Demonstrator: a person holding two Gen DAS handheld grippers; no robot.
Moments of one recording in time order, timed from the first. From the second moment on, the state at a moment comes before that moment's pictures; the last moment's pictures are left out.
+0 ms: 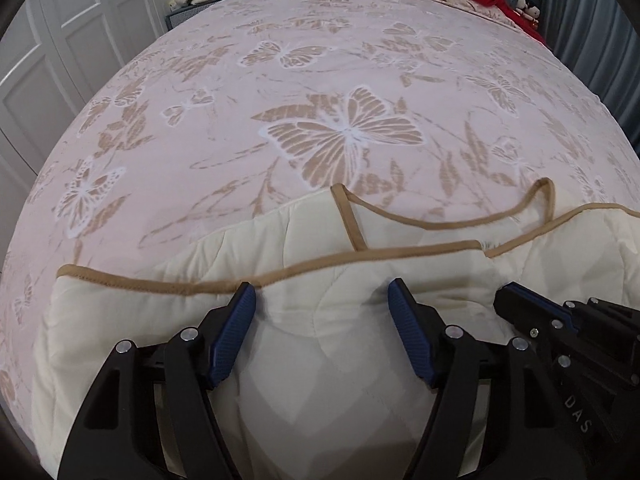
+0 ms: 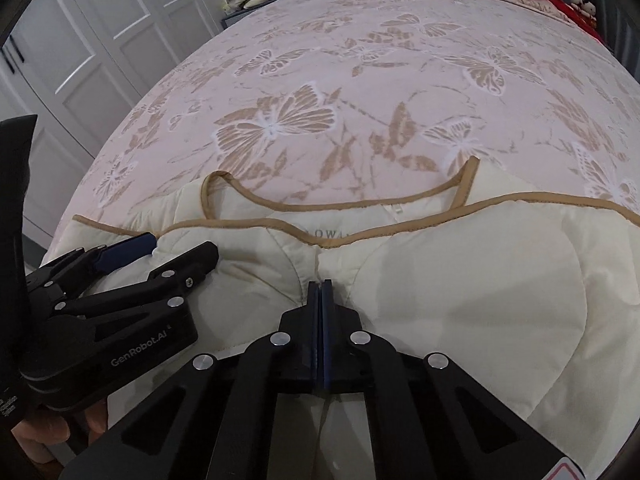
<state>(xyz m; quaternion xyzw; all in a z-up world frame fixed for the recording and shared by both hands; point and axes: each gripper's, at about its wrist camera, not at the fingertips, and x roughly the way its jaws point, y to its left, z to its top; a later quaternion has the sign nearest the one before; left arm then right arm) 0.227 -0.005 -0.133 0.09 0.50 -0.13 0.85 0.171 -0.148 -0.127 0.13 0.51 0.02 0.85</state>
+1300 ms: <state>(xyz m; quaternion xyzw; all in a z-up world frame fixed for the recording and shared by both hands) 0.244 -0.025 -0.159 0.11 0.45 -0.10 0.88 0.197 -0.150 -0.153 0.13 0.48 0.01 0.87</state>
